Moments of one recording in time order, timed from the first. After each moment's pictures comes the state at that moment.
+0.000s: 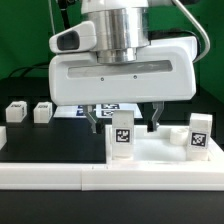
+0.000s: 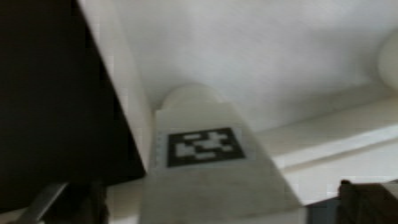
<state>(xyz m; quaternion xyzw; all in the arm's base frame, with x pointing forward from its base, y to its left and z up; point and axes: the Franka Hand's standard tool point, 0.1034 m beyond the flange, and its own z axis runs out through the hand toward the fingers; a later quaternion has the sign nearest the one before) 0.621 0.004 0.068 -0.99 0.15 -0.03 0.06</state>
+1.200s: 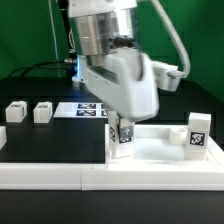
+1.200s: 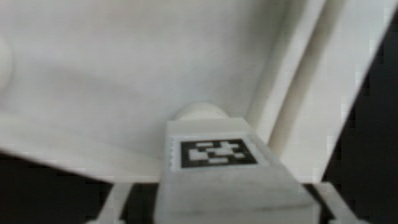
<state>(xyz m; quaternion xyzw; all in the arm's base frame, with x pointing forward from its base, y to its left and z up) 0.621 -0.003 0.068 -0.74 0.66 0.06 0.07</state>
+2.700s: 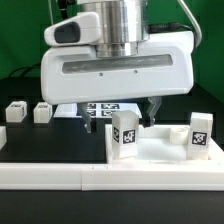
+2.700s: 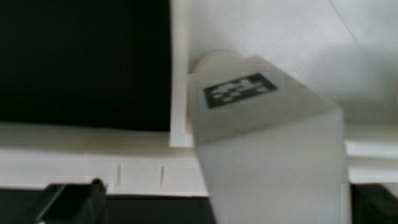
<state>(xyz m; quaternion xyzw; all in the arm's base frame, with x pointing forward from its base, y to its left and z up) 0.633 -0.004 0.077 -0.99 -0.10 -0.02 0.03</state>
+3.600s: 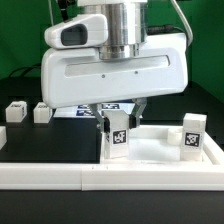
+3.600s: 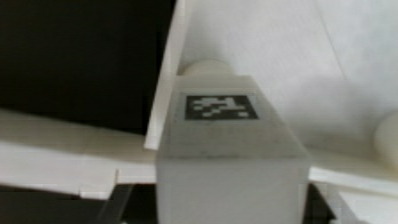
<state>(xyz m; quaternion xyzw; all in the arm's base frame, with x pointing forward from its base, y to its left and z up) 0.628 -0.006 0.074 -1.00 -0.06 -0.02 0.03</state>
